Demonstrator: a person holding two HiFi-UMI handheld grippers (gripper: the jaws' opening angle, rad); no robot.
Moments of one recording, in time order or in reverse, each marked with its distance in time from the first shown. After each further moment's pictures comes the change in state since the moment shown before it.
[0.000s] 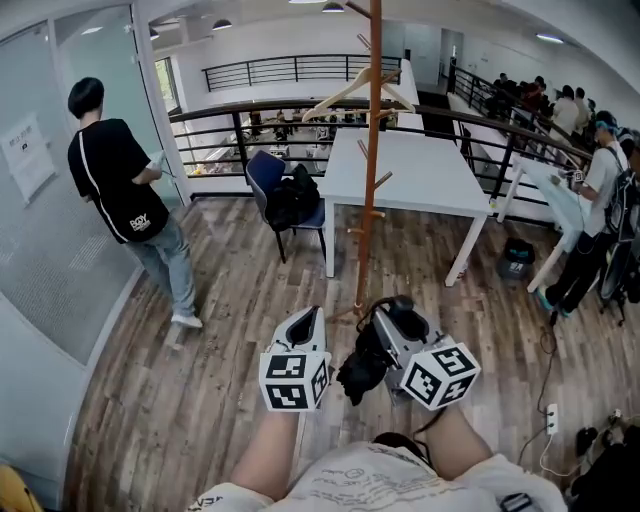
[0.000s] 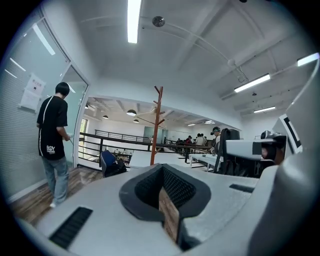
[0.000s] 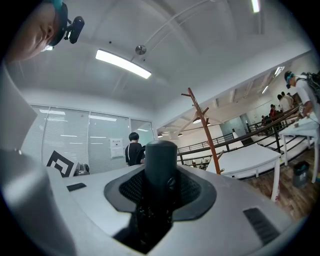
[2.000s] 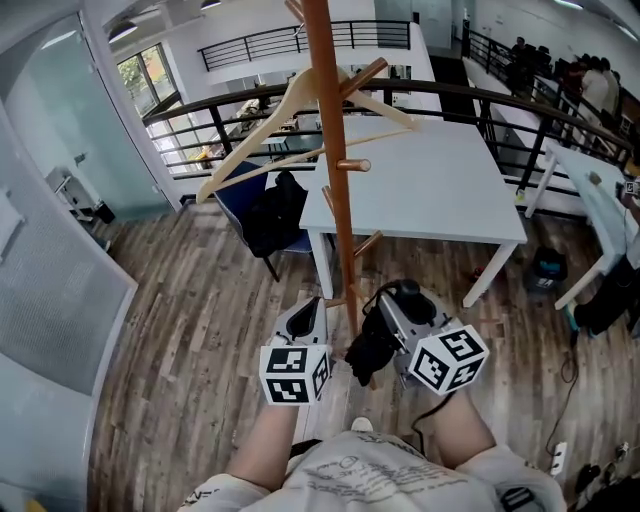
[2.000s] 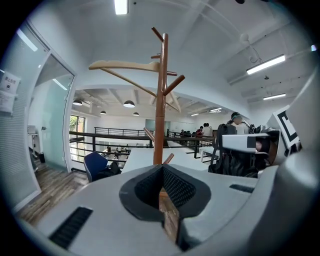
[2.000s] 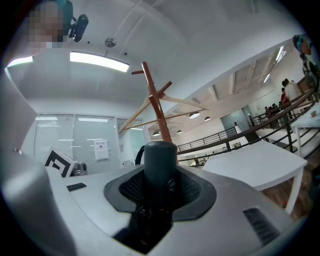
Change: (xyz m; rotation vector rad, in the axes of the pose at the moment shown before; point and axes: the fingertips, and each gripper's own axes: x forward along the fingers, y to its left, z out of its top) left arm 0.462 0.042 0.040 0.054 0.102 0.042; right arm 0.294 -0.381 0.046 0.049 0.033 0.043
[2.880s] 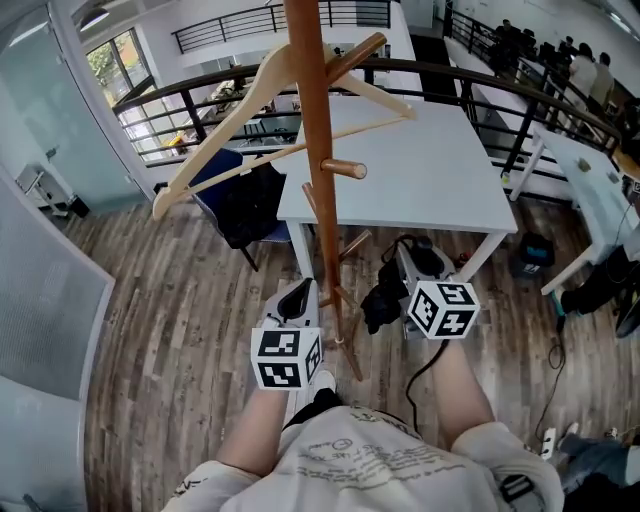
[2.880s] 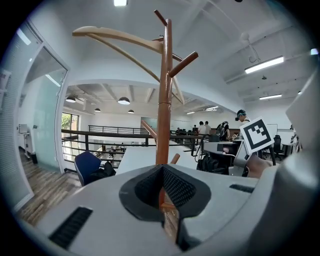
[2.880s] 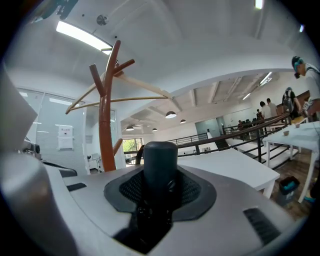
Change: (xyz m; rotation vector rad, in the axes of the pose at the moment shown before) left arm 0.082 0.017 0.003 0.014 0.026 -0.057; right arm 0.069 -0.155 -0.007 -0.064 0.029 -0.338
